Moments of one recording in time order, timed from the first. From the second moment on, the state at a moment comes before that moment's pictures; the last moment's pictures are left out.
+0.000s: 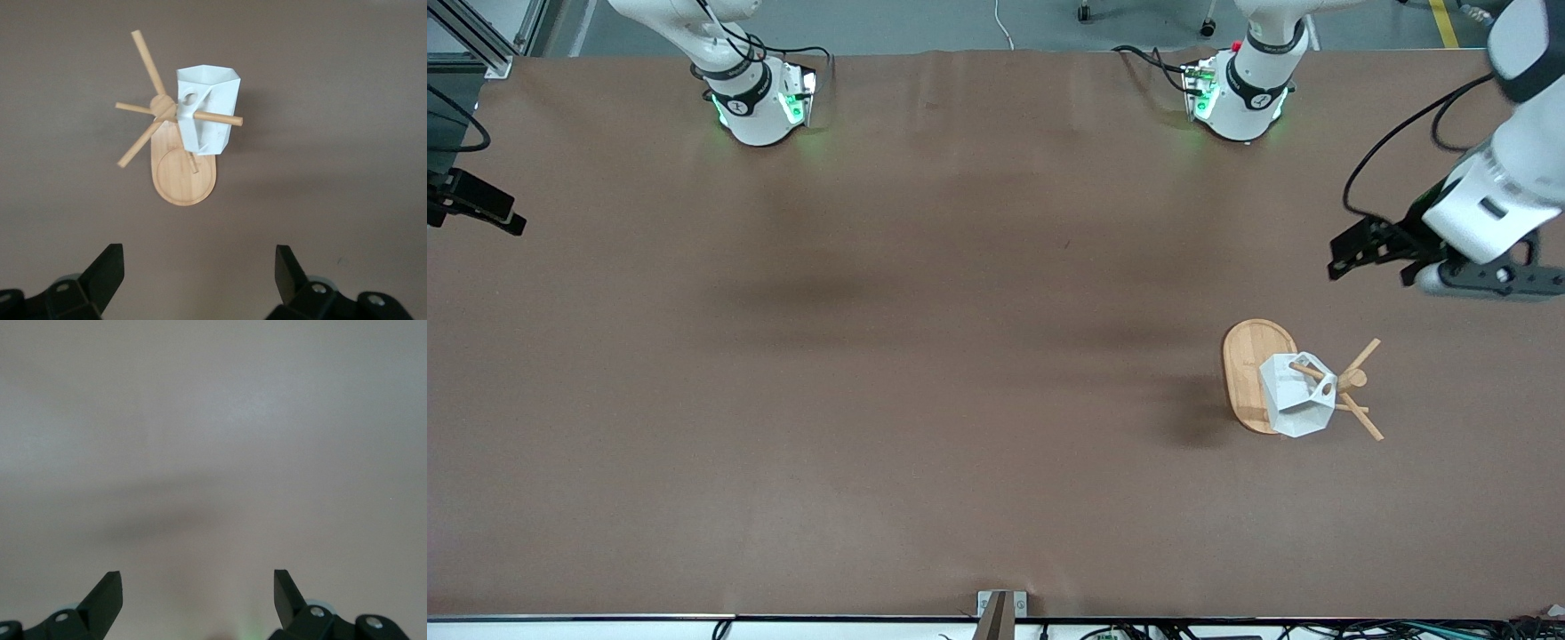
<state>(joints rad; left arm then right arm) 0.14 0.01 -0.24 -1.62 -0.06 1.67 -0.04 -0.03 0.01 -0.06 -1.48 -0.01 1.45 0.03</state>
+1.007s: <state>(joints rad) 0.04 -0.10 -0.17 -1.61 0.04 1.52 -0.04 -0.03 0.01 -0.06 -1.48 -0.01 1.48 0.03</state>
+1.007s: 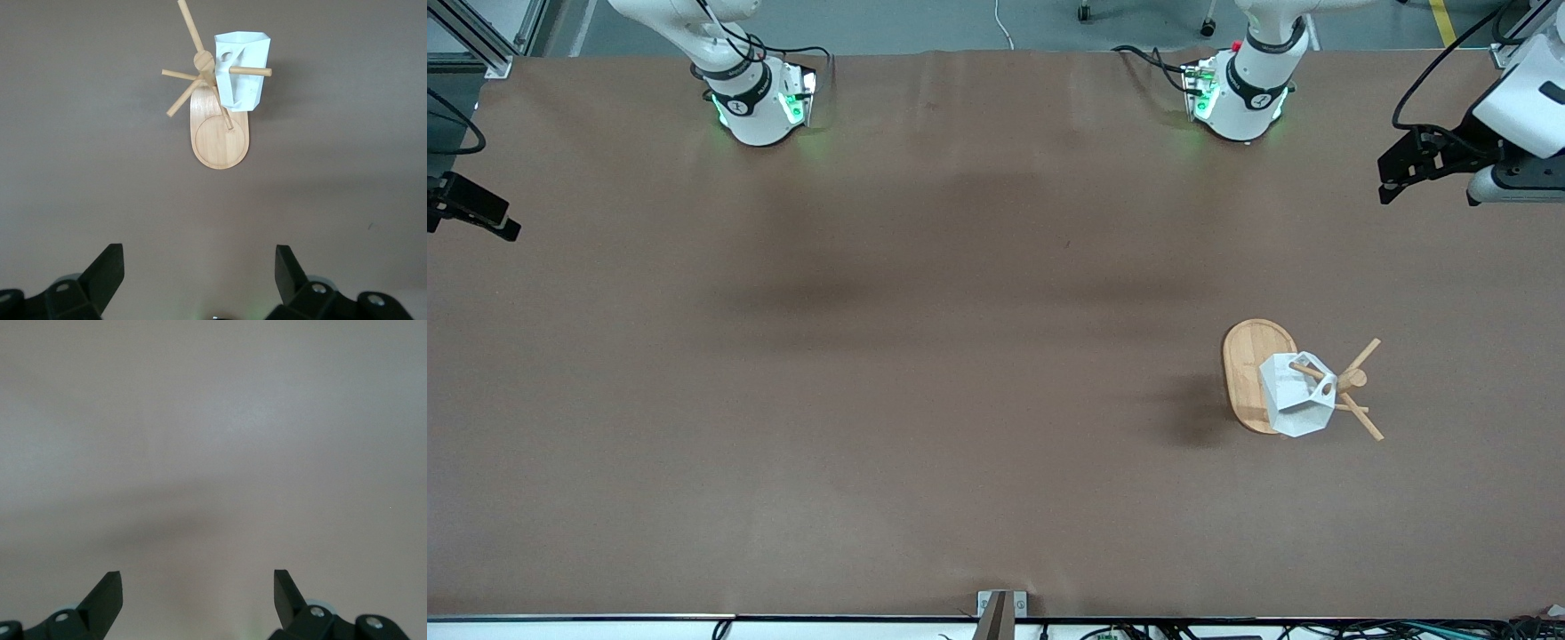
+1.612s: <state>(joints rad) 0.02 -0.10 -0.12 -1.61 0.01 1.52 -0.04 -0.03 0.01 -0.06 -1.48 -0.01 1.48 0.03</state>
